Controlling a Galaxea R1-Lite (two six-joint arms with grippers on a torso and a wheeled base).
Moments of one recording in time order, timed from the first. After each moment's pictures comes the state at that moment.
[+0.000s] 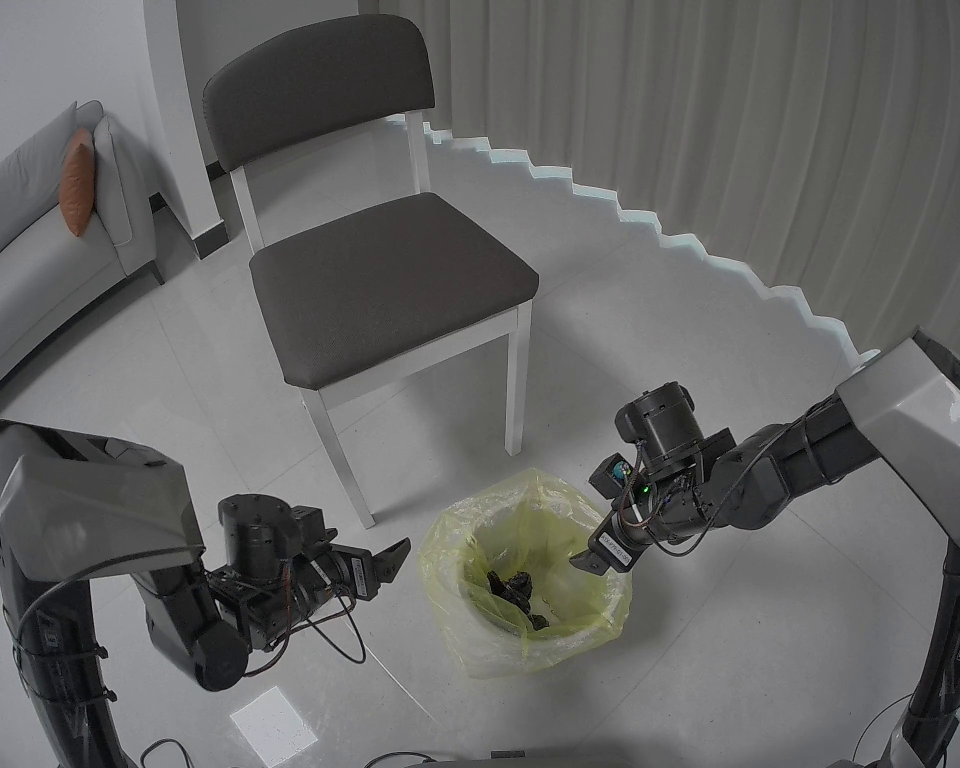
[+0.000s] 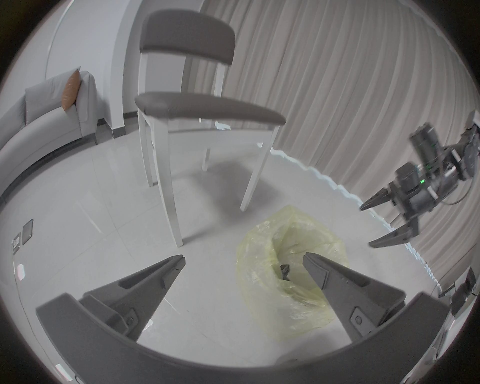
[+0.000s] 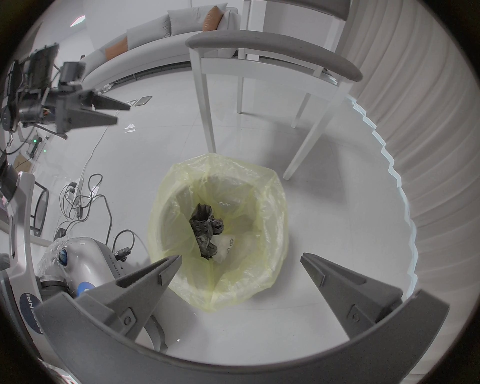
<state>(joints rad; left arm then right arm) -0.40 2.18 -0.43 -1.34 -0.01 -0.19 0.52 2.16 -1.22 -0.06 -0.07 -0.37</state>
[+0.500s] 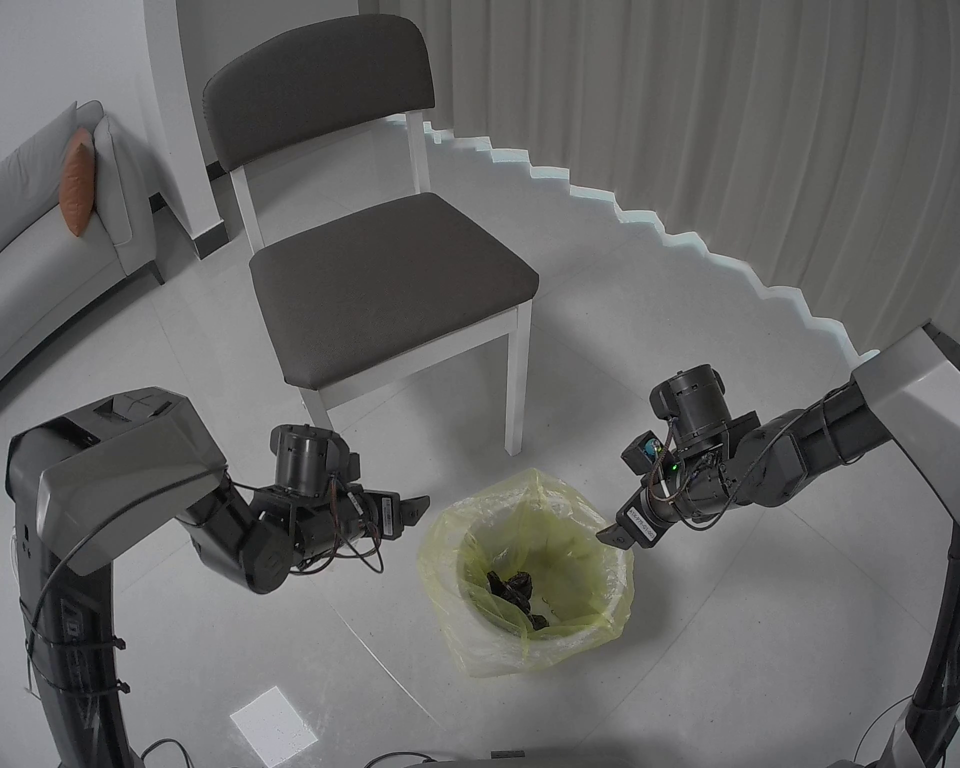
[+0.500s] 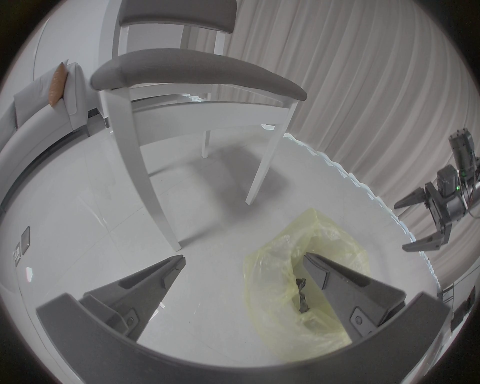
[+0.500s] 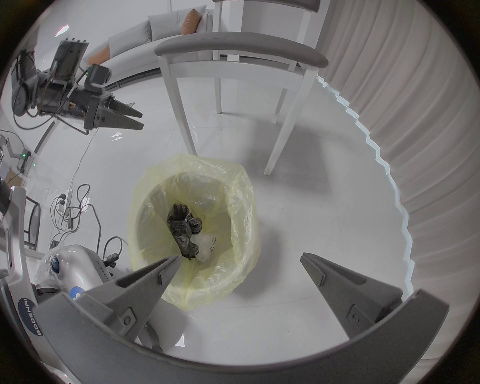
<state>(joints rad) -0.35 2.27 -0.95 -0.79 -0.05 -0.16 0.43 2.16 -1.22 -0.07 -0.06 -0.36</state>
